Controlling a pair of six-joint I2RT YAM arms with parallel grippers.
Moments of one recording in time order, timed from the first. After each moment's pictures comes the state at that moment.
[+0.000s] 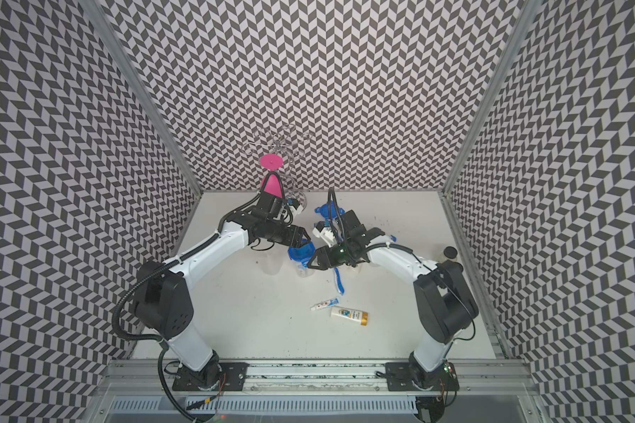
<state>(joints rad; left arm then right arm) -0.48 1.72 1.43 -0.64 0.35 -0.15 0.55 1.71 1.23 -0.49 -0.74 0.22</state>
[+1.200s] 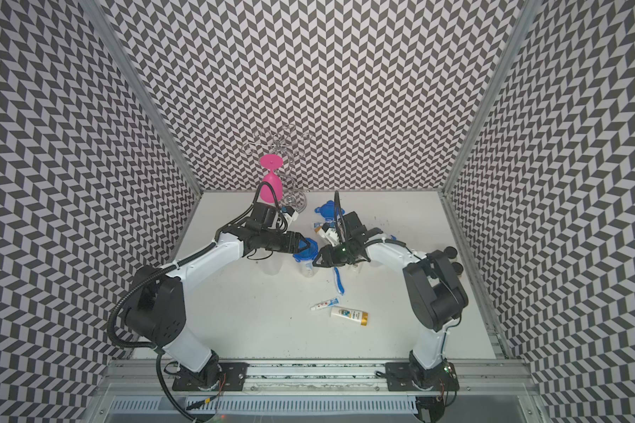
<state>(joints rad) -0.45 1.65 1.22 -0.44 0.50 -0.30 0.49 1.80 1.21 -0.43 -0.73 0.28</state>
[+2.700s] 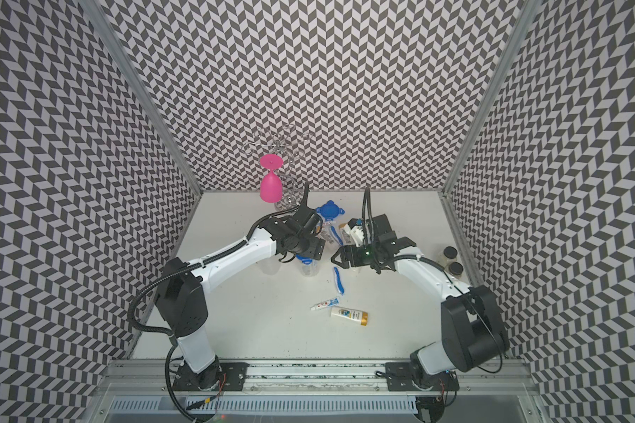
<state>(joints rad) -0.74 1.81 1.55 -0.82 -0.19 -0.37 0.35 1.47 1.01 -0.47 -0.61 0.22</state>
